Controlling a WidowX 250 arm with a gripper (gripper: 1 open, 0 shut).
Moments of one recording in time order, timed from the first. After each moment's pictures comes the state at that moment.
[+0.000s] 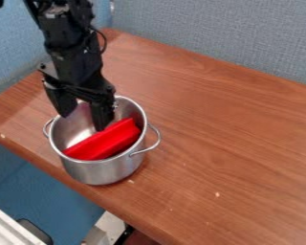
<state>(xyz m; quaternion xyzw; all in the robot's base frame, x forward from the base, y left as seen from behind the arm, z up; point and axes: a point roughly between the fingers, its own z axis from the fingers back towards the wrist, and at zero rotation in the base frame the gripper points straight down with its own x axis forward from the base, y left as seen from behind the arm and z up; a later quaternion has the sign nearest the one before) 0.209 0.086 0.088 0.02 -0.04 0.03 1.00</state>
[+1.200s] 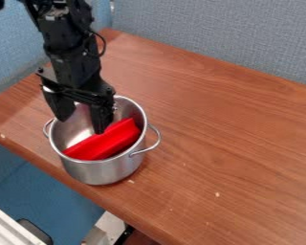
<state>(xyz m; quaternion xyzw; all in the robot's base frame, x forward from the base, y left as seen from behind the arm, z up) 0.206 0.086 0.086 0.01 -0.03 0.06 1.00</state>
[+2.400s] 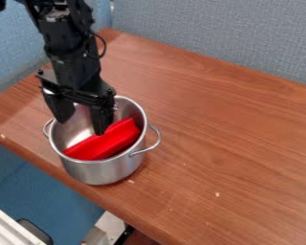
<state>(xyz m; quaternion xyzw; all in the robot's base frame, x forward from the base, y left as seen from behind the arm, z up) 0.205 0.086 0.084 0.01 -0.02 0.07 1.00</state>
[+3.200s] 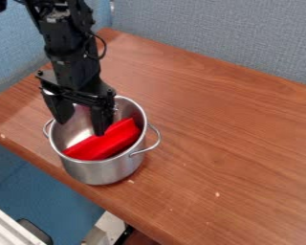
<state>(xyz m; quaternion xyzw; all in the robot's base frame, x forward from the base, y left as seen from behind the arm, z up) 0.205 0.086 0.082 0.01 -0.02 0.07 1.00</state>
